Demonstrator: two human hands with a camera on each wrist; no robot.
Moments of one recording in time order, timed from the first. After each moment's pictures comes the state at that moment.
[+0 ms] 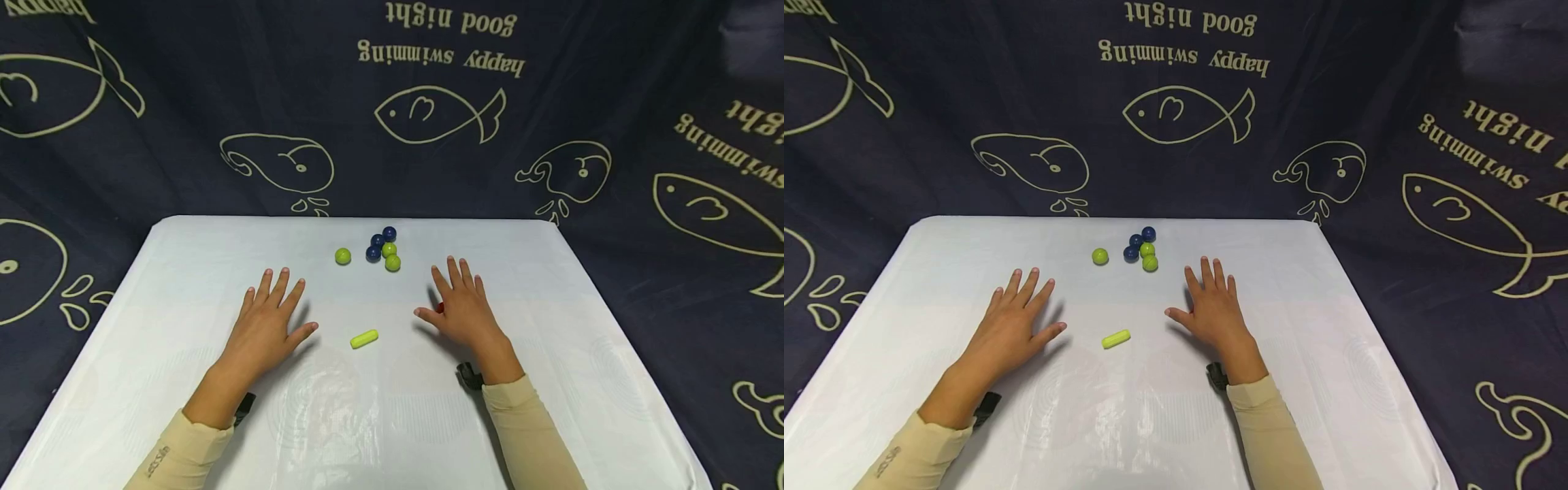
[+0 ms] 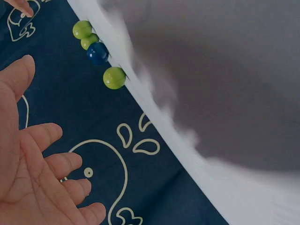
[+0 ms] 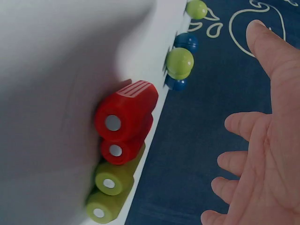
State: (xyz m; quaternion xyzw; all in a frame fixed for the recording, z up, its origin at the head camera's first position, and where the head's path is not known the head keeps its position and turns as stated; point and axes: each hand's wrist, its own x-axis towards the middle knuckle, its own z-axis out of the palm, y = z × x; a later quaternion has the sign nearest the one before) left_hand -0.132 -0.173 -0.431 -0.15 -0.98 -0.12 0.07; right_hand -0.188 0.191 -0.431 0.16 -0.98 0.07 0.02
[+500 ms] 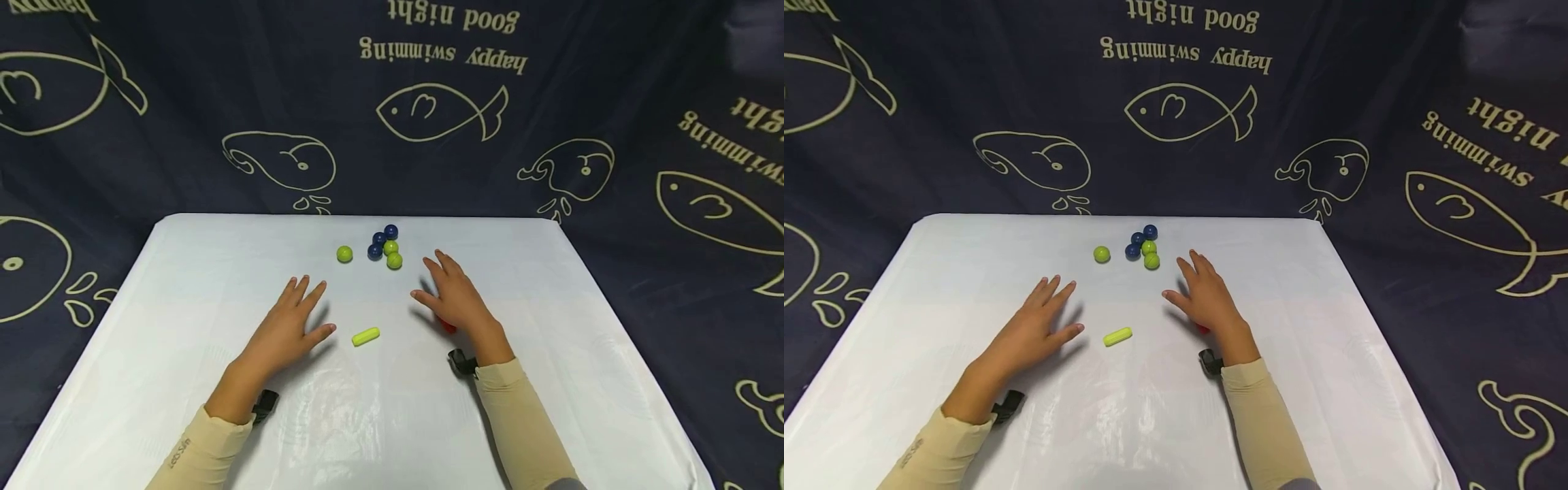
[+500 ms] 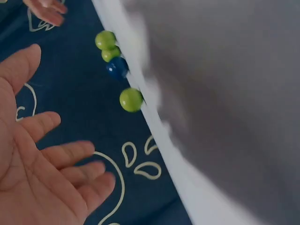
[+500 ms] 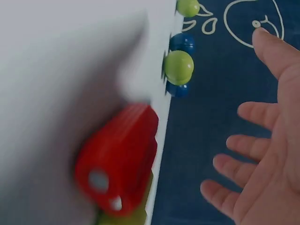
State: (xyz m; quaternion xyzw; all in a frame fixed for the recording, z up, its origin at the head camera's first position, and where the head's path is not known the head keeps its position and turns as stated) left_hand -0.132 -0.153 -0.433 -0.17 -0.95 -0.24 0.03; right_hand -0.212 0.182 -0.435 0.20 -0.96 0.19 0.02
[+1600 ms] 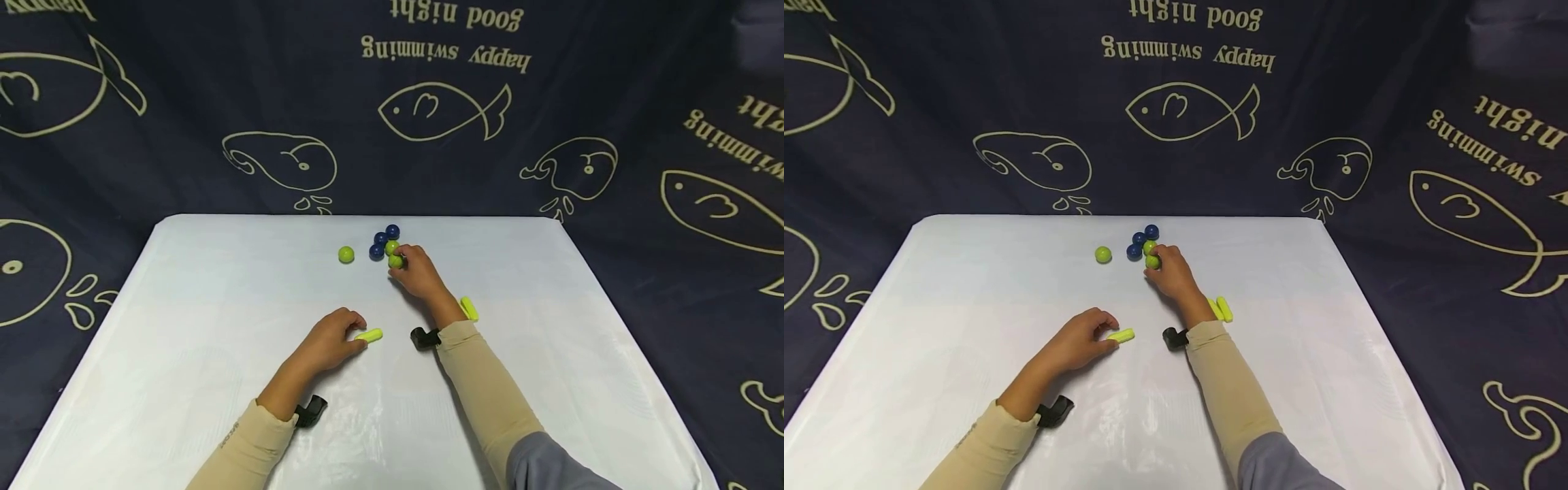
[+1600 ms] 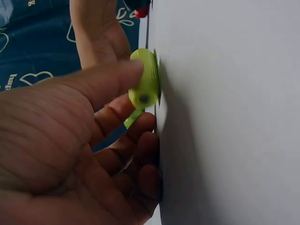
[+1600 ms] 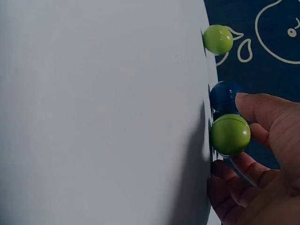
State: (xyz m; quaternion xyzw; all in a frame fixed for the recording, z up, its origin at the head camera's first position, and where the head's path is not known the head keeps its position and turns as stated) left_hand -0.144 -0.098 -0.467 -0.19 -0.91 -0.36 -0.06; right_hand -0.279 0.116 -0.465 0.11 -0.93 0.34 -0.02
